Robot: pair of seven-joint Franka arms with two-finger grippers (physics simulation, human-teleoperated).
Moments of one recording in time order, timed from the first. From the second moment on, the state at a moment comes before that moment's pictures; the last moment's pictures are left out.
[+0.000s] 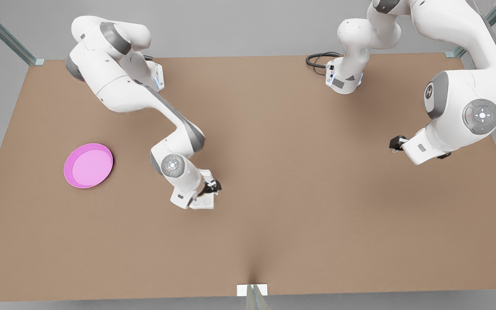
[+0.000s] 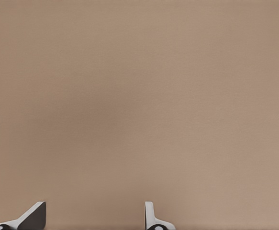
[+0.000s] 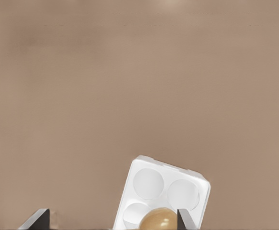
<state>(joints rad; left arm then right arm) -0.16 0.21 0.09 -1.44 0.10 1.47 0.23 0.00 0.70 0.62 -1.43 -0.30 2.18 0.36</state>
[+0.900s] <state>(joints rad) -1.12 0.94 0.09 -1.26 -0.23 2.46 -1.05 -0.16 0.23 0.24 -1.43 -0.18 1.51 0.15</state>
